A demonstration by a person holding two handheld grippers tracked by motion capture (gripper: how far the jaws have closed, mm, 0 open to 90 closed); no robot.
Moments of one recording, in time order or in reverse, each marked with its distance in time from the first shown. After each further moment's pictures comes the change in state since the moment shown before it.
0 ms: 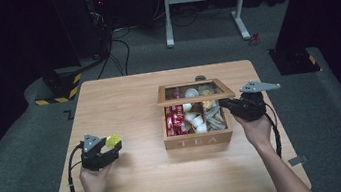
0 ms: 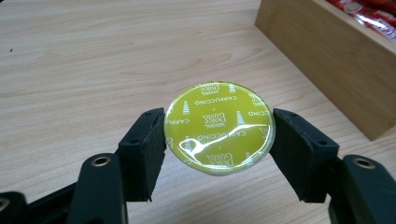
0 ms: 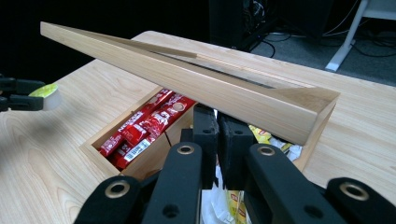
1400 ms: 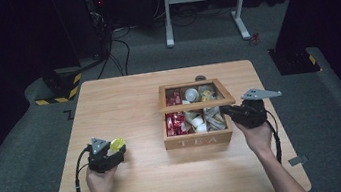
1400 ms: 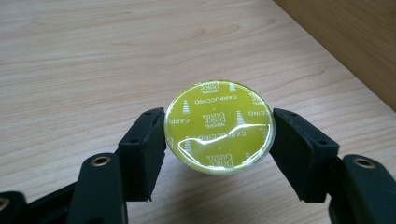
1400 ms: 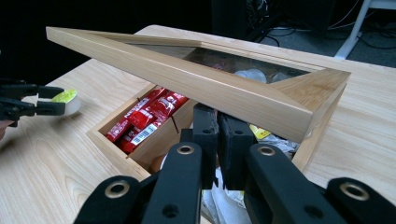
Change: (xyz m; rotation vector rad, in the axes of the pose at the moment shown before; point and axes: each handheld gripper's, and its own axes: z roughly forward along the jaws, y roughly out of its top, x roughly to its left) left arm -0.007 -0.019 0.021 0.049 0.027 0.003; right arm 0.004 -0.019 -0.003 0.006 0.011 0.023
